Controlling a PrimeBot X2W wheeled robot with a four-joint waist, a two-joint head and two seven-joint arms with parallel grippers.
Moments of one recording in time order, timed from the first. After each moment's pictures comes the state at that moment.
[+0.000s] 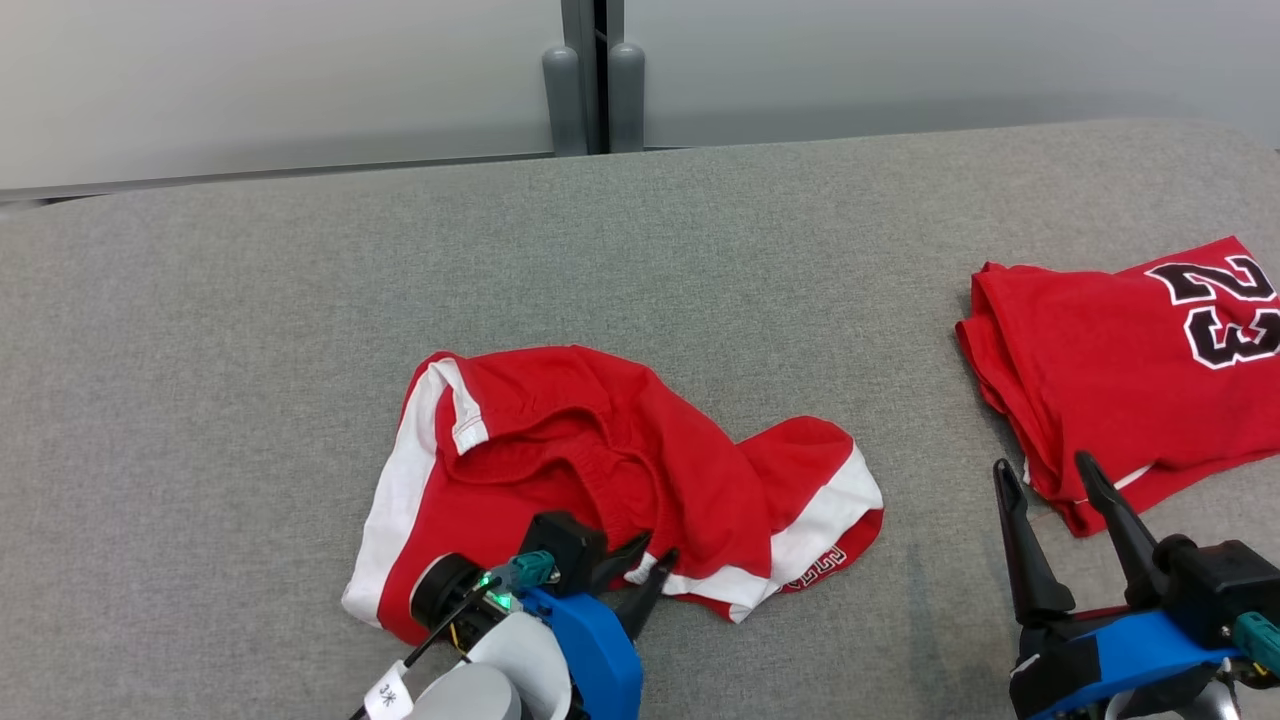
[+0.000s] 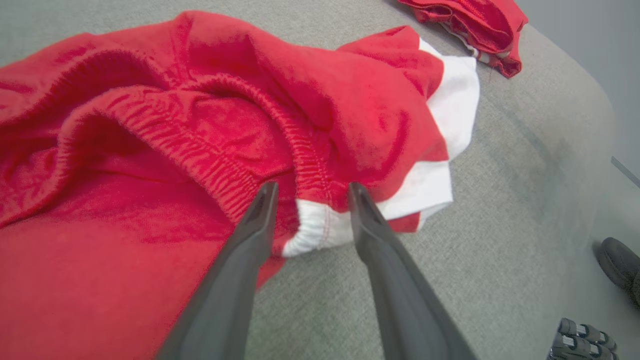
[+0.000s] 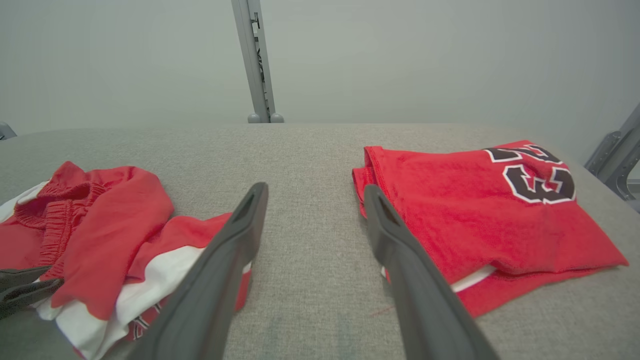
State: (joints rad) left arm -0.33 0.19 -0.77 0.40 -0.51 -0.12 0.12; right arm 0.04 -0.05 -0.05 -0.09 0.11 0.13 -0.01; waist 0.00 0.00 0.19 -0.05
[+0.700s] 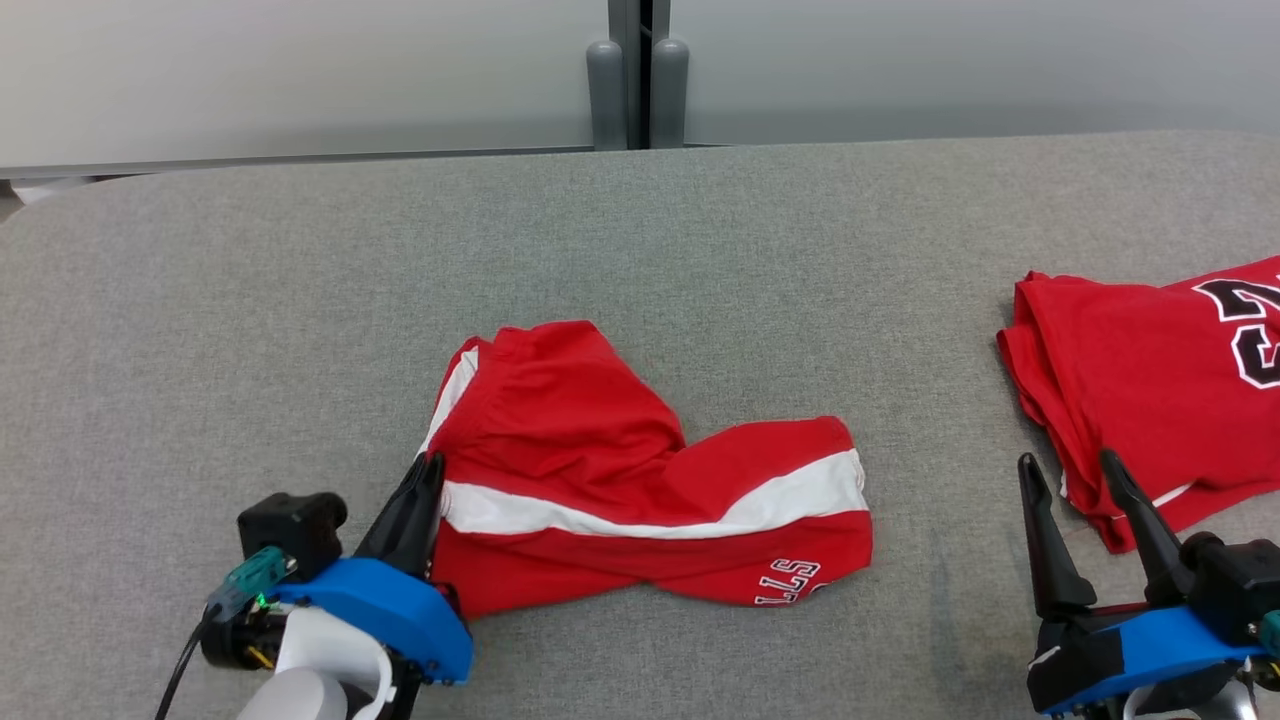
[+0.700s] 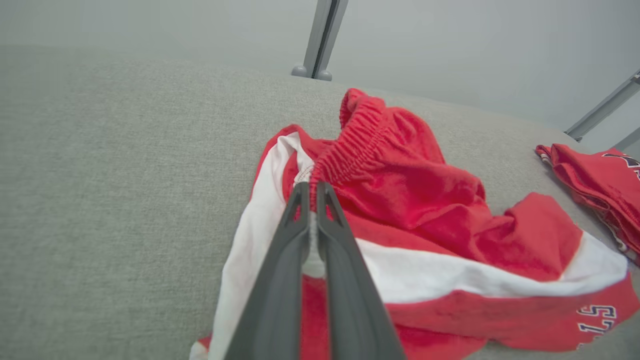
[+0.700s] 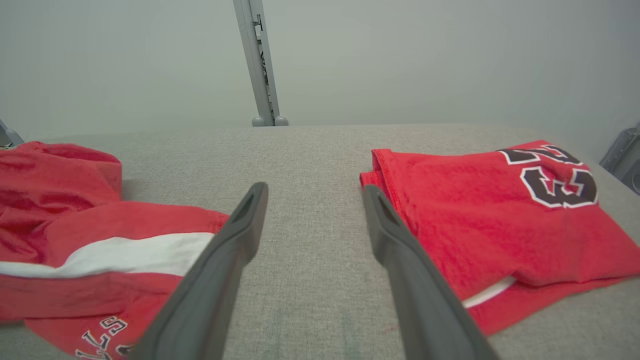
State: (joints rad) left arm -0.21 0.31 -0.49 0.19 -0.66 0.10 -0.02; right arm 0.03 -0.05 -0.08 -0.07 0.14 0.13 -0.02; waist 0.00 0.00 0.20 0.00
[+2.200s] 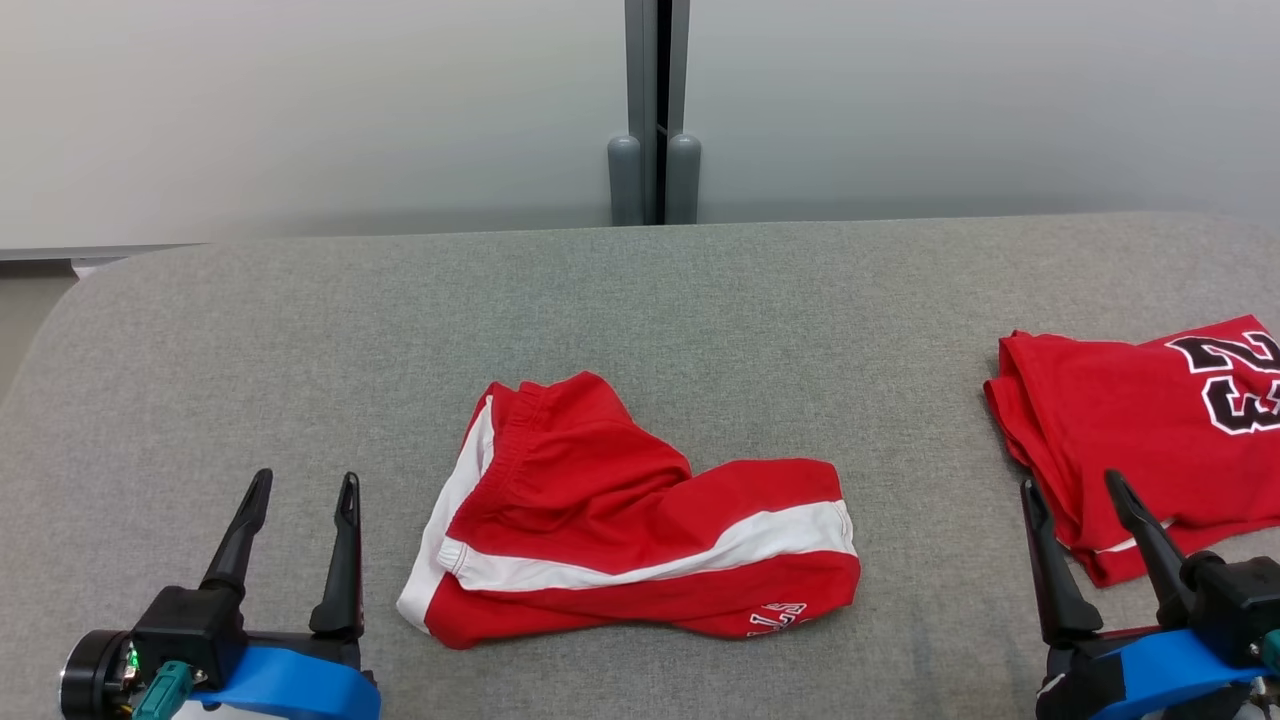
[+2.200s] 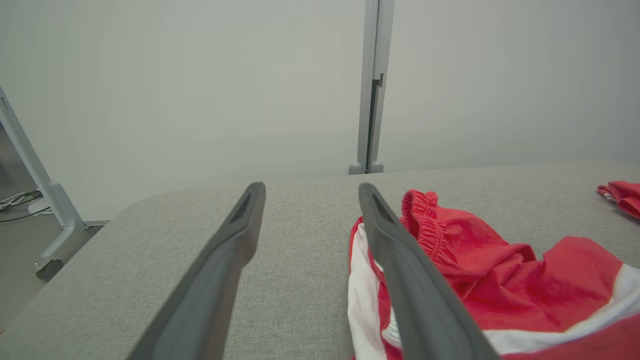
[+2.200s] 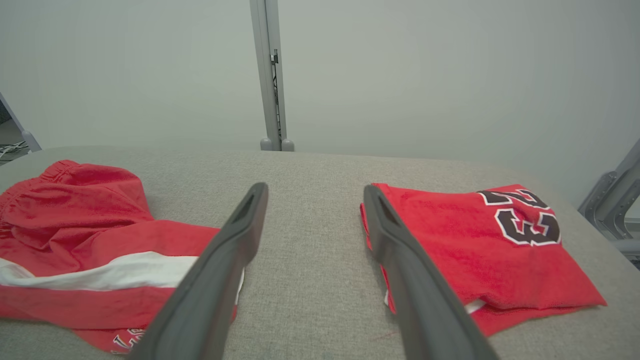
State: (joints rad) left arm -0.03 0.46 -0.40 0.02 -0.48 0.21 -0.22; right arm 0.10 -0.05 -0.09 -0.17 0.09 0.13 0.05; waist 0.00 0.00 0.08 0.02
